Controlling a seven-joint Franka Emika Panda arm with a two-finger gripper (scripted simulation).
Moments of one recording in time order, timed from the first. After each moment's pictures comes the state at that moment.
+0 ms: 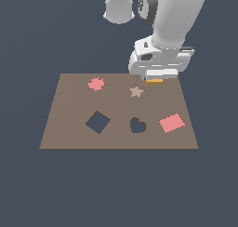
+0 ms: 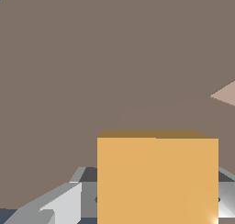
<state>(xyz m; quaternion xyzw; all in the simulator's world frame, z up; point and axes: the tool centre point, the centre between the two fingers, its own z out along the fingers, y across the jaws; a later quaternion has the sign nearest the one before) -0.121 0.136 0.031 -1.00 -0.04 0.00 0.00</state>
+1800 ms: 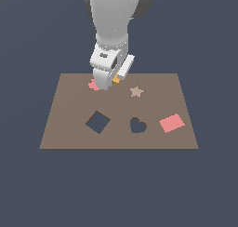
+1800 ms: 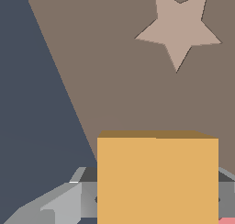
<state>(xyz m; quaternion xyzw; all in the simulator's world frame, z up) -0.121 -0.019 0.036 -0.83 -0.55 0.00 0.00</state>
